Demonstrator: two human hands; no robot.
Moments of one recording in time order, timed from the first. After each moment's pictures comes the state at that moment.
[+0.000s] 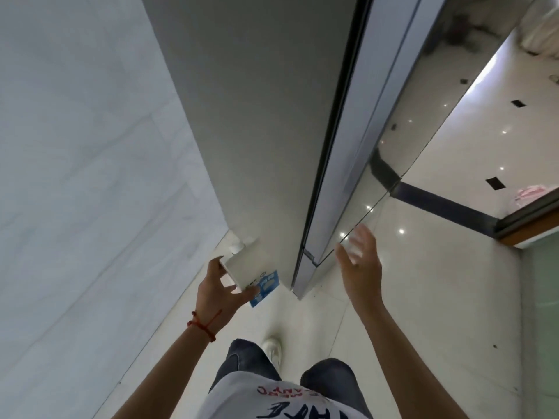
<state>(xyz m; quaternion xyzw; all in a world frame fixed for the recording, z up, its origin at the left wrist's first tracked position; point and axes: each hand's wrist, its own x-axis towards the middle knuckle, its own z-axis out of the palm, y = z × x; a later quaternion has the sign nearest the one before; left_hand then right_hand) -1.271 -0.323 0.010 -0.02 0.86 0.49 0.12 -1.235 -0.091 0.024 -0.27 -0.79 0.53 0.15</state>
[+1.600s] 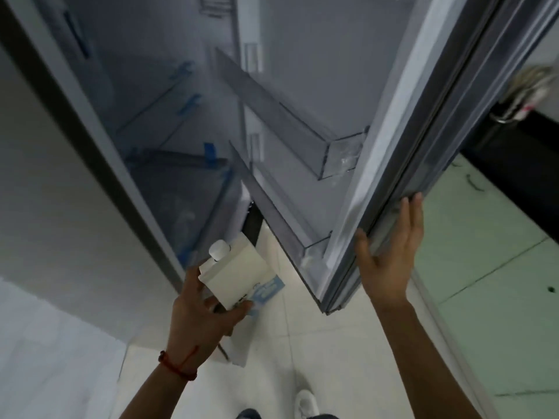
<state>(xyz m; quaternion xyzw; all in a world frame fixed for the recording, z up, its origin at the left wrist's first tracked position) -1.304 -0.143 0.116 0.29 0.76 0.54 0.20 -1.152 0.067 0.113 -0.36 -0.76 0.17 0.52</state>
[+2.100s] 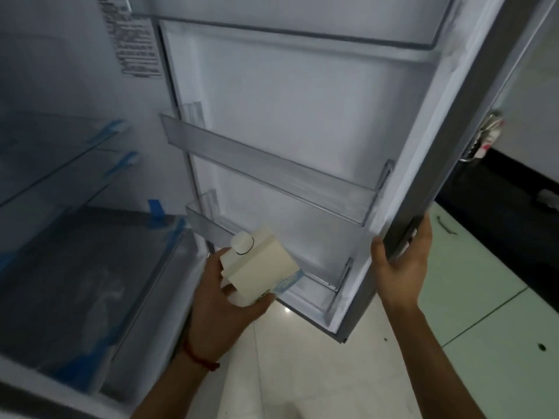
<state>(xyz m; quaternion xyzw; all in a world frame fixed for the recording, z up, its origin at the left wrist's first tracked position) -1.306 0.062 0.133 0.41 0.63 0.64 0.16 -1.134 0.252 0.129 -0.43 -0.67 0.27 0.55</state>
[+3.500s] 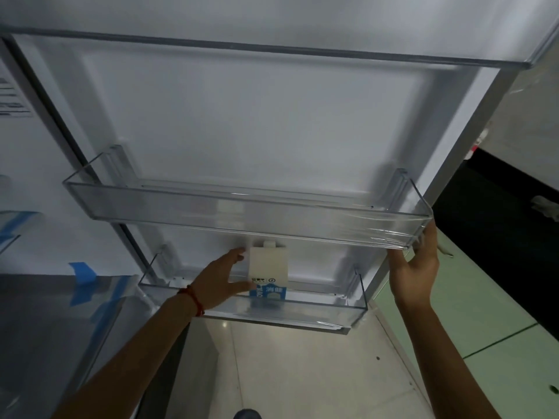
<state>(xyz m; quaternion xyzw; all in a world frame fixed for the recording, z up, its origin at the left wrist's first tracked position) -1.447 0.307 0.084 0.54 0.74 0.27 0.30 -1.168 0.435 0.137 -0.46 -0.62 0.30 0.56</state>
